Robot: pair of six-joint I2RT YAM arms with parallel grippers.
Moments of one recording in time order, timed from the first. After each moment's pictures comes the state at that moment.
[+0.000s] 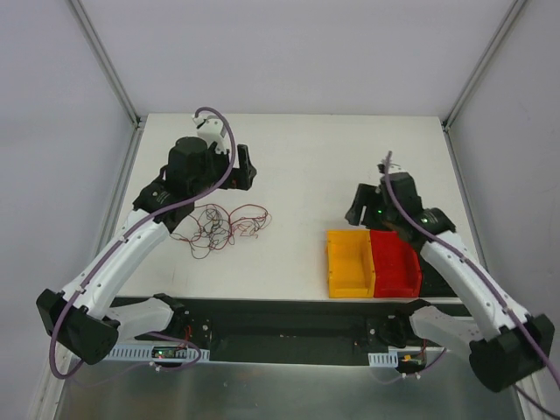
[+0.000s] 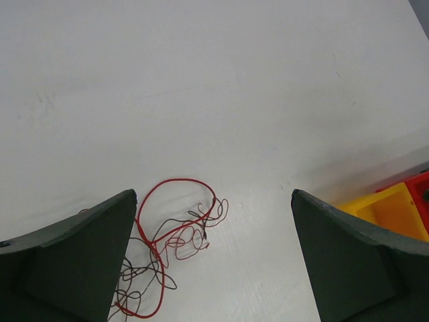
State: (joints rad) left arm -0.50 1.16 1.18 -0.45 -0.01 -0.28; right arm 0.39 0.97 0.91 -0.73 0.06 0.49
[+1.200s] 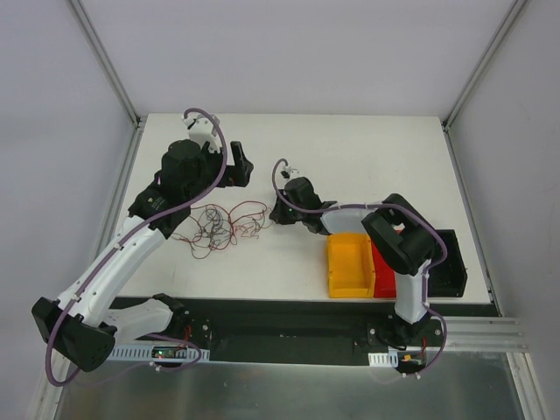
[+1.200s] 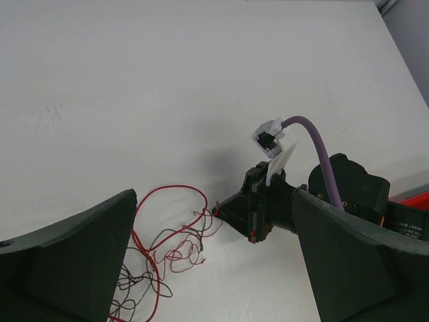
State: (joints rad) left arm -0.50 1.08 1.13 -0.38 -0.08 -0.32; right arm 0.78 1.97 1.08 0.23 -0.06 0.61
